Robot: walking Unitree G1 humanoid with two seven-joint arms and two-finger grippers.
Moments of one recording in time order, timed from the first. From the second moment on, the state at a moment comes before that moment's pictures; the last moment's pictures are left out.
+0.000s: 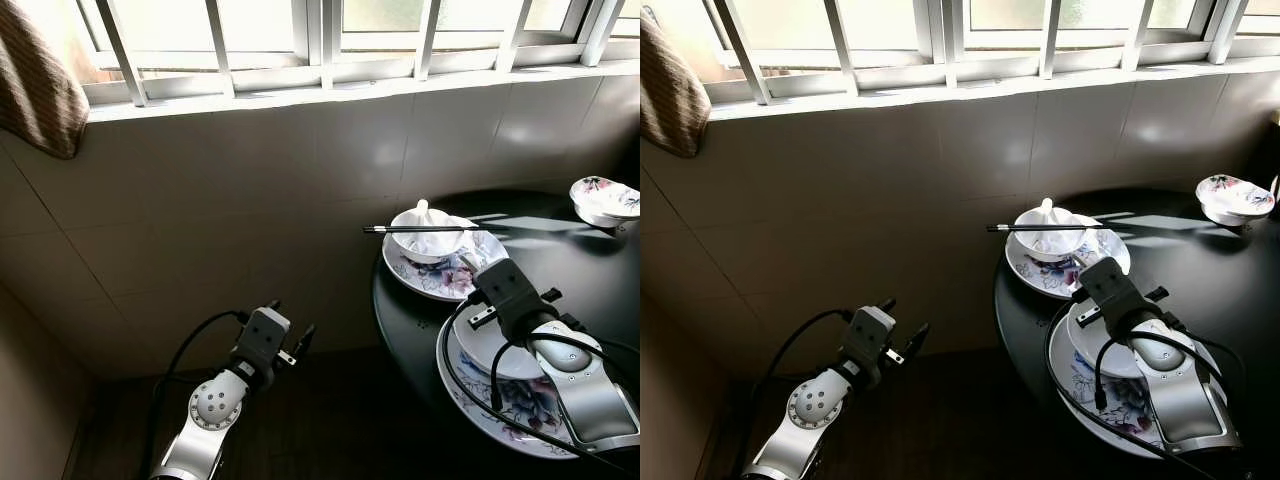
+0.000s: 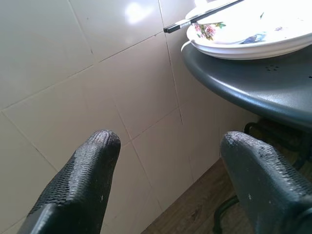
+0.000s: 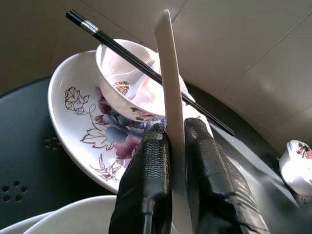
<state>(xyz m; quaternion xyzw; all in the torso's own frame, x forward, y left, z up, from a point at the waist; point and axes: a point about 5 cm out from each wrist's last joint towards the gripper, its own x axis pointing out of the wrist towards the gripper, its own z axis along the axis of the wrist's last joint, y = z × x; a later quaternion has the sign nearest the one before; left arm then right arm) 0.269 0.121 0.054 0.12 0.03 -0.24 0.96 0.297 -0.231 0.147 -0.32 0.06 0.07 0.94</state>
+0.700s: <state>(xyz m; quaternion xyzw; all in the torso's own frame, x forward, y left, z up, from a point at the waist) 0.272 0.123 0.057 0.09 0.02 -0.22 0.97 0.286 -0.158 0.171 -0.33 -0.15 0.16 0.92</state>
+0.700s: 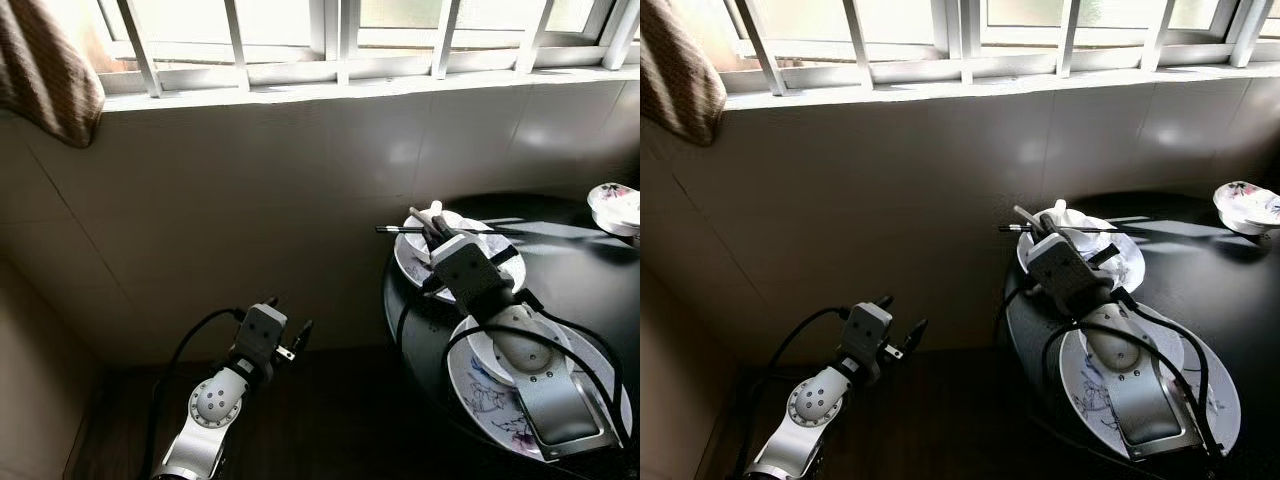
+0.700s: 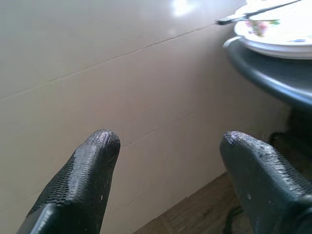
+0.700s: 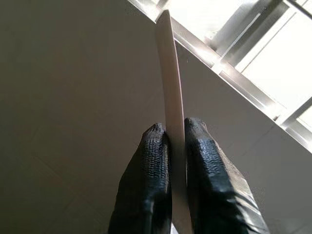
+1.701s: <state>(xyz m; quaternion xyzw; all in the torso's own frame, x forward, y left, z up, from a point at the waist) 0.272 0.127 0.062 0.09 0.00 -0.21 0.98 0.265 -0.160 0.087 -0.31 -0.06 0.20 0.93</state>
